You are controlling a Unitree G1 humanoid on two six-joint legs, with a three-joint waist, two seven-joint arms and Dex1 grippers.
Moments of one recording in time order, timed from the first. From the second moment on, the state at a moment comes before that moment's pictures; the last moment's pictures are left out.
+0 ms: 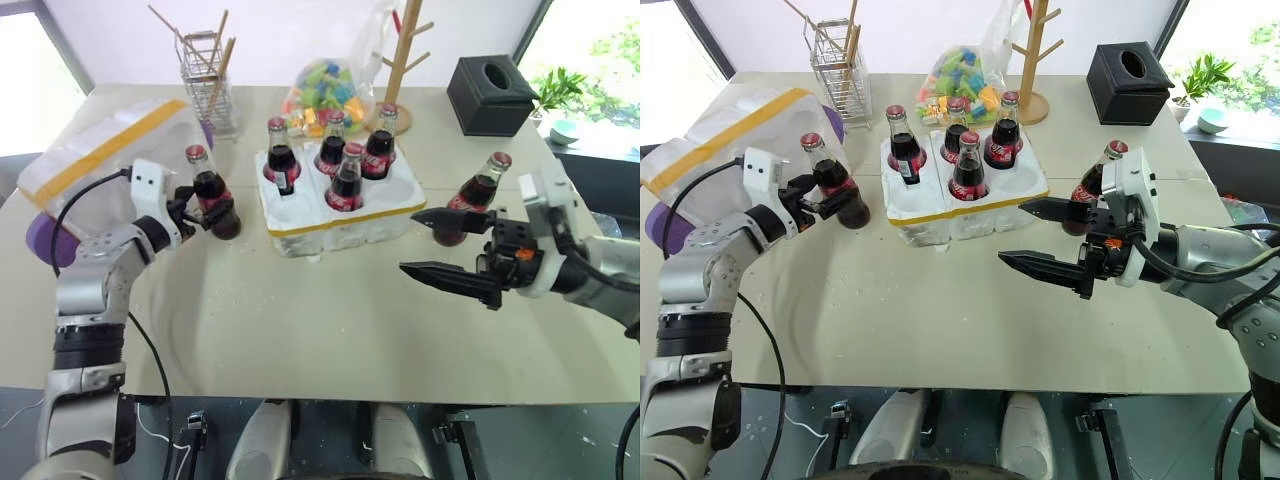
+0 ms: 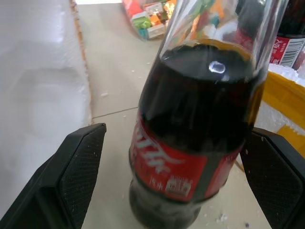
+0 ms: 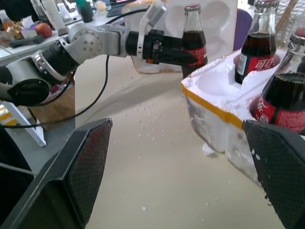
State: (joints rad) left arm -0.53 0.57 0.20 0.15 -0.39 0.54 -0.60; right arm -0.29 -0.95 -0.28 -0.53 1.11 0.80 0.80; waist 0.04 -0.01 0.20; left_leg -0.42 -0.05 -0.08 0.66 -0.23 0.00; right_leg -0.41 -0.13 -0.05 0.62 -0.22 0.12
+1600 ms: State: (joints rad) left arm -0.83 0.52 -0.06 0.35 -0.38 0.45 -1.02; right arm -0.17 -0.93 -0.37 -0.61 1.12 0.82 0.67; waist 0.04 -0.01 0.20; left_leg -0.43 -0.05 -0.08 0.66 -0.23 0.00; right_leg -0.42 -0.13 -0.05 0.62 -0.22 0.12
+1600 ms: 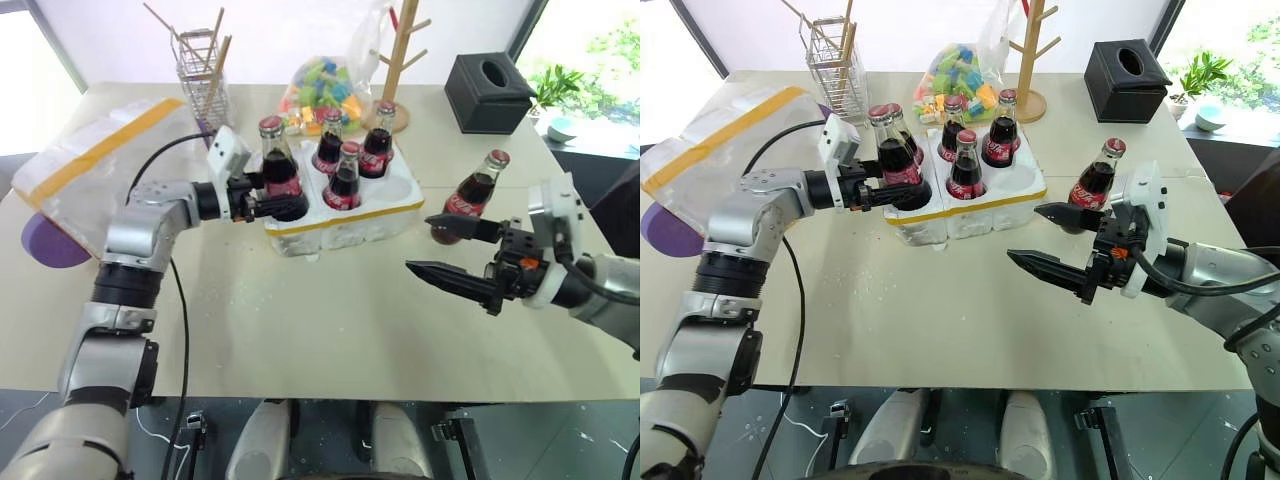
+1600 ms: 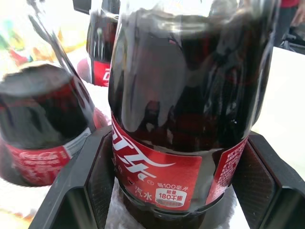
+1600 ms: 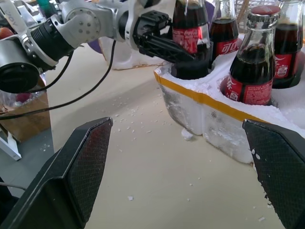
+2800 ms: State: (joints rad) left arm -0.56 0.75 0.03 -0.36 -0.81 0.84 -1.07; right arm -0.40 -0.62 -0.23 0.02 0.55 0.57 0.48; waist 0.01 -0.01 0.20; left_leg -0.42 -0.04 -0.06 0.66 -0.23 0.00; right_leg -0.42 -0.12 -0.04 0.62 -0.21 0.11
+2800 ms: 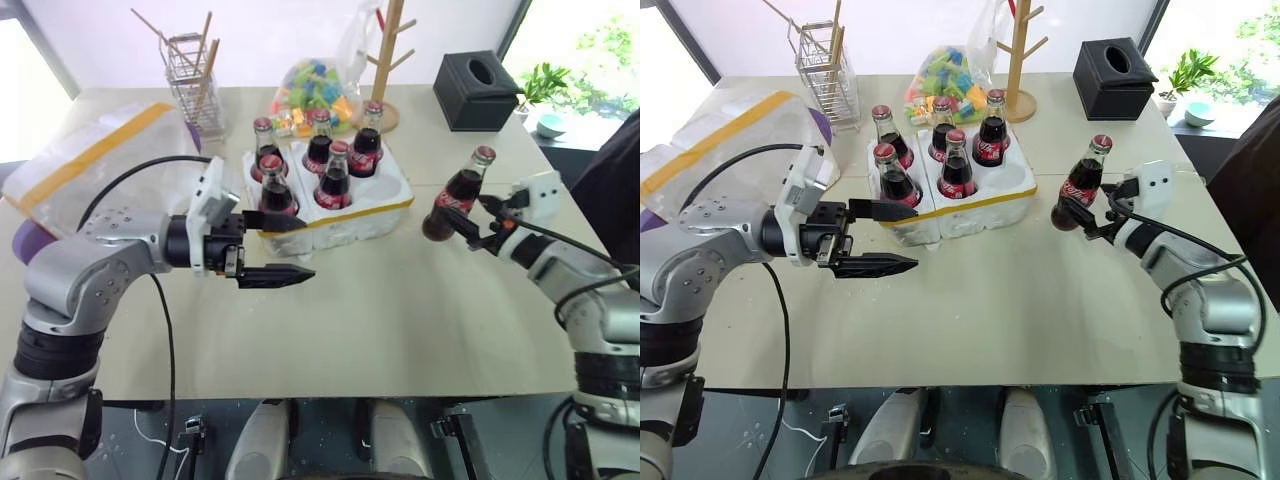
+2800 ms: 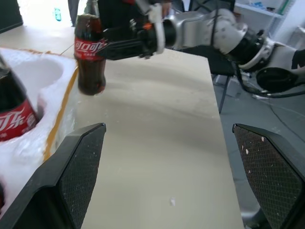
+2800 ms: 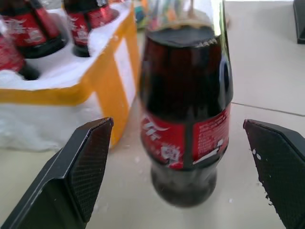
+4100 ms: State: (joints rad) left arm -0.52 0.75 0.13 -0.37 -0.83 0.83 -0.95; right arm -0.80 -0.47 0.03 0.18 0.42 0.56 0.63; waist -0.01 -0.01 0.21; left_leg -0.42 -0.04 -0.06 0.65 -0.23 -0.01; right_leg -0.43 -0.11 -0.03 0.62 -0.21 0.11
